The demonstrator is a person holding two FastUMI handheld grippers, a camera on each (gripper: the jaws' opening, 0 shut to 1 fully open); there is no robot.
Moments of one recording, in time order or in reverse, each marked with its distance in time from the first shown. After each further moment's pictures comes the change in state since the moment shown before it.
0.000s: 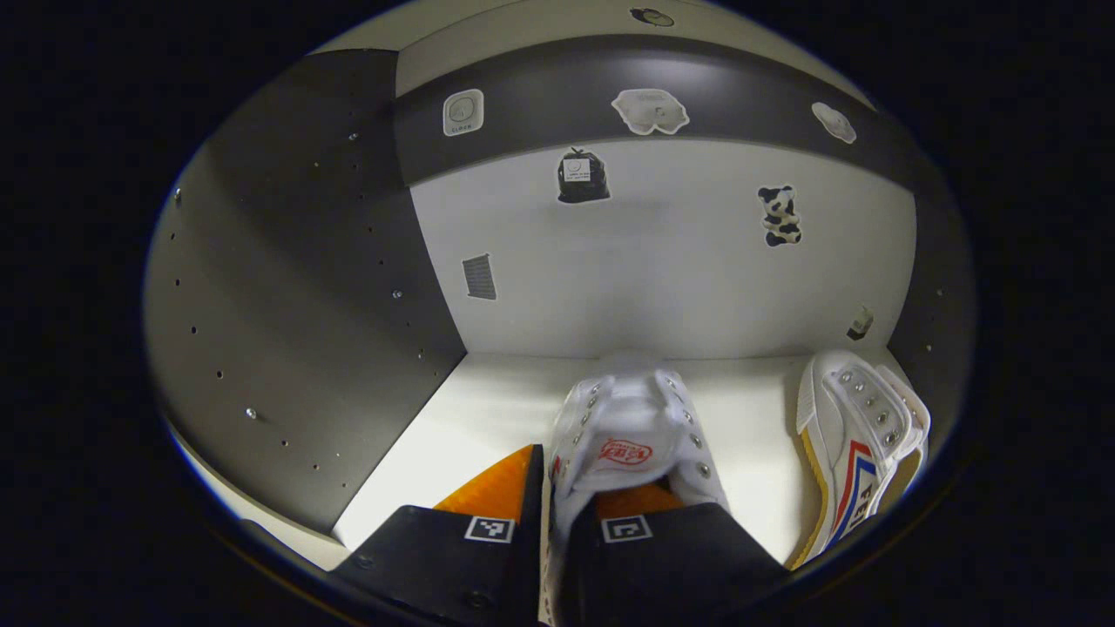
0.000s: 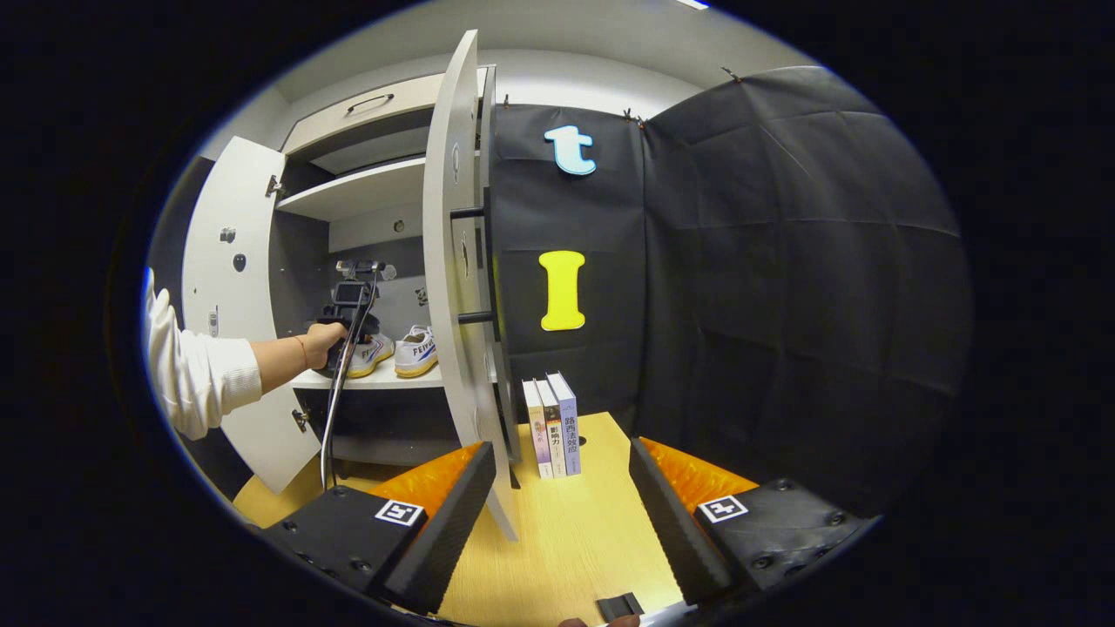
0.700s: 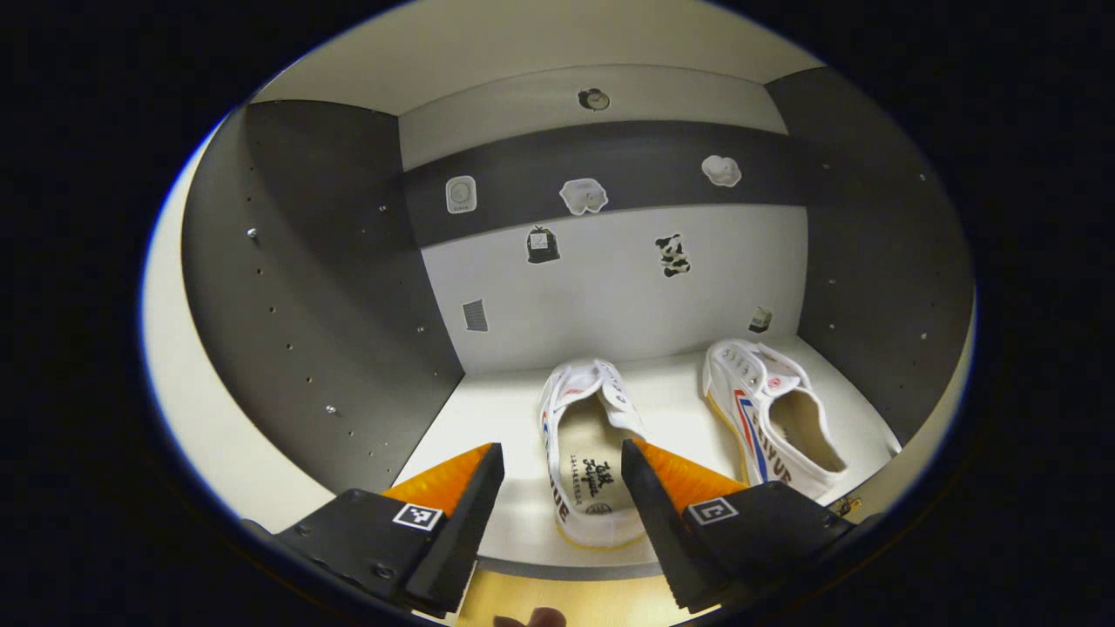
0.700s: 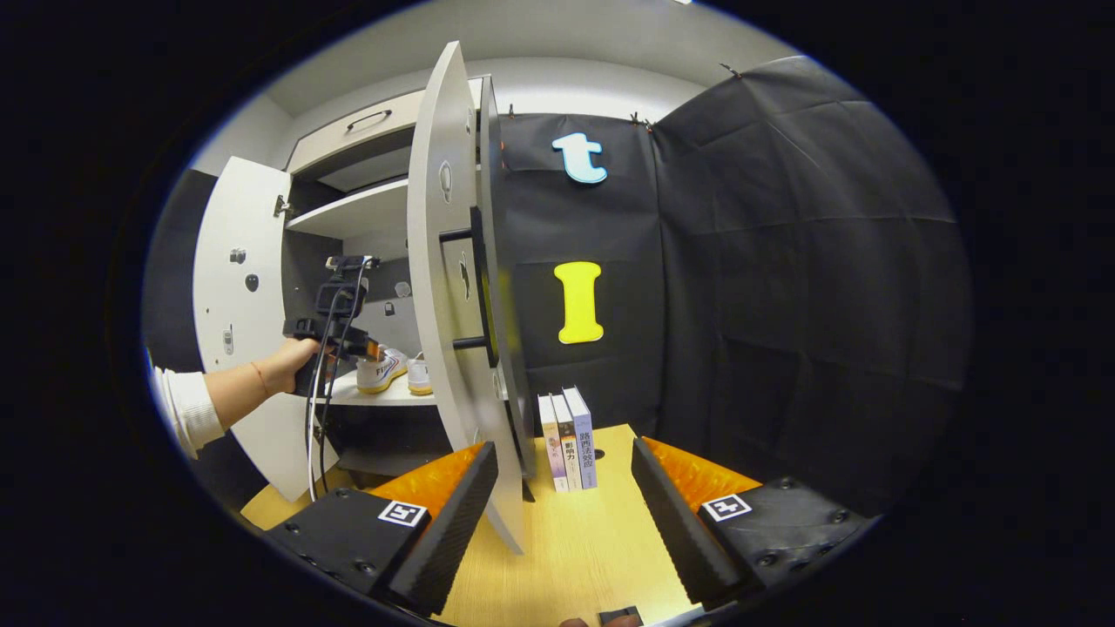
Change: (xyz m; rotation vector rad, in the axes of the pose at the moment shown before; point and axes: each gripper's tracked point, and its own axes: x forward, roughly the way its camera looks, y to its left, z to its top) left arm -0.121 -0.003 -0.006 0.076 -0.170 -0.133; right arm 0.020 -0.003 0.025 0.027 -0.043 0.095
